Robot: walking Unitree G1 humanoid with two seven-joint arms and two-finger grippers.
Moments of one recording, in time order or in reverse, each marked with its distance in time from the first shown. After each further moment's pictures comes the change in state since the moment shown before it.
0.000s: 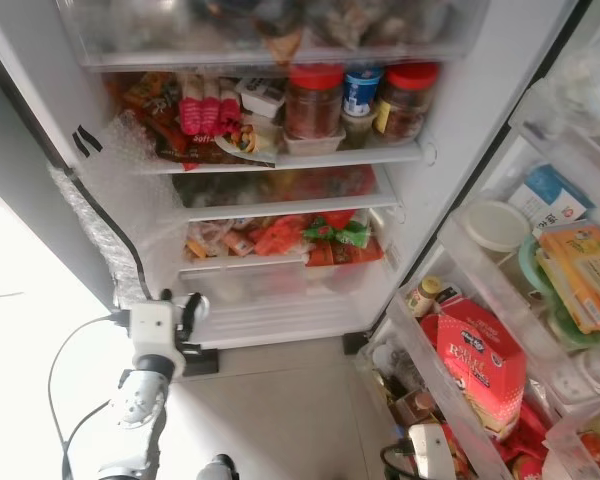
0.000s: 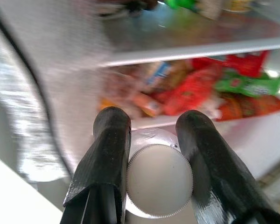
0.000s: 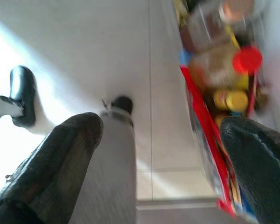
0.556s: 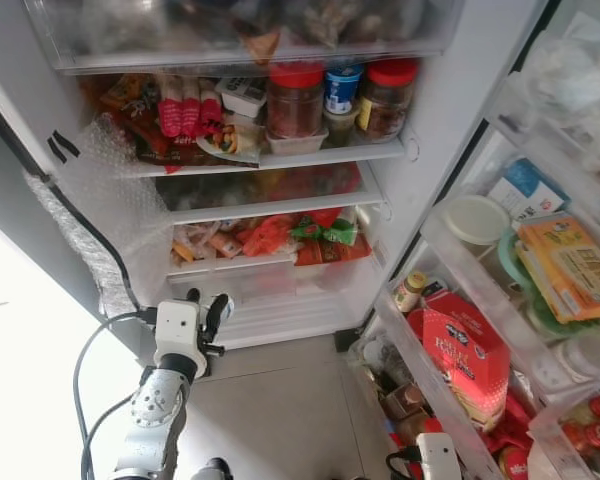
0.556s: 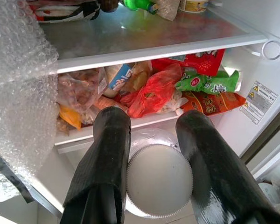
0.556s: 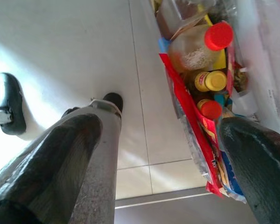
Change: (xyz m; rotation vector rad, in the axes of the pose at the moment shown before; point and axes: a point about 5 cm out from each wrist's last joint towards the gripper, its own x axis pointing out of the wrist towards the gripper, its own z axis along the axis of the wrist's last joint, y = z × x) left arm 0.001 -0.019 0.003 -0.009 -0.005 -0.069; right arm -0.001 -0.003 -0.001 0.028 -0.031 -0.034
